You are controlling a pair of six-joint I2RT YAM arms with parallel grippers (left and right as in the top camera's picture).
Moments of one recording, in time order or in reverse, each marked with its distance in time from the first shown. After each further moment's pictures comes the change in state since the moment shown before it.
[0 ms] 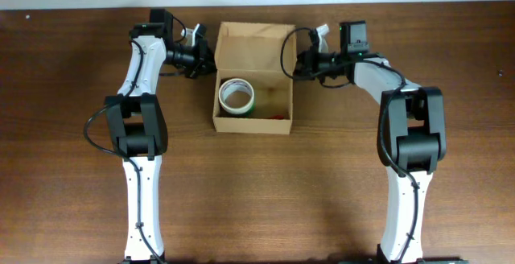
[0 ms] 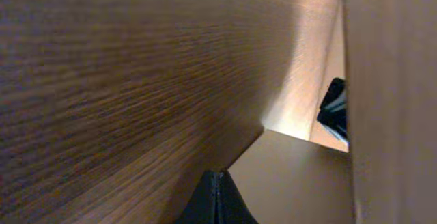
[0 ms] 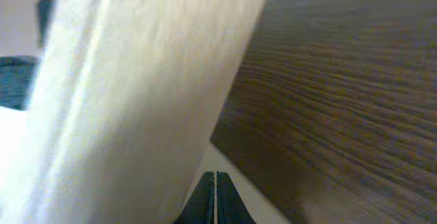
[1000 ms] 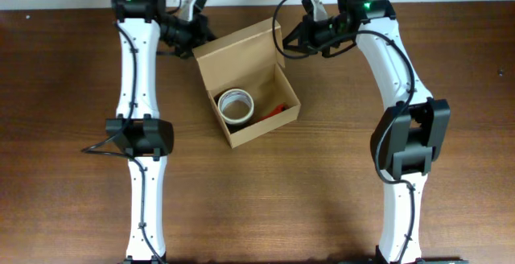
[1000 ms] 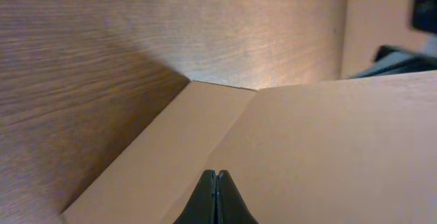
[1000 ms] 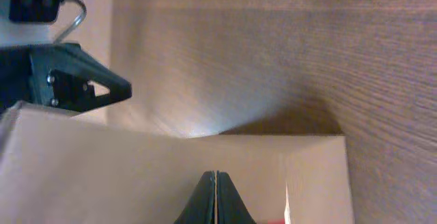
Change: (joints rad) left arm -0.049 0.002 0.618 -0.544 -0.171 0.060; right arm 0.065 -0.014 0.571 -0.802 0.188 -0.266
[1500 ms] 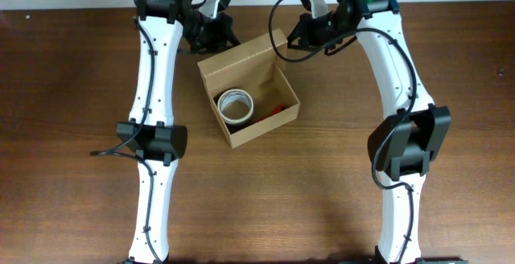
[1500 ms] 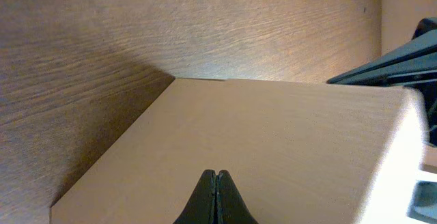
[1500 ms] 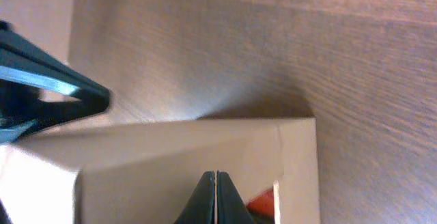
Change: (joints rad) left arm -0.119 -0.104 0.000 -0.001 -0.178 -0.012; right arm 0.025 -0.008 0.145 -0.199 0.140 -0.137
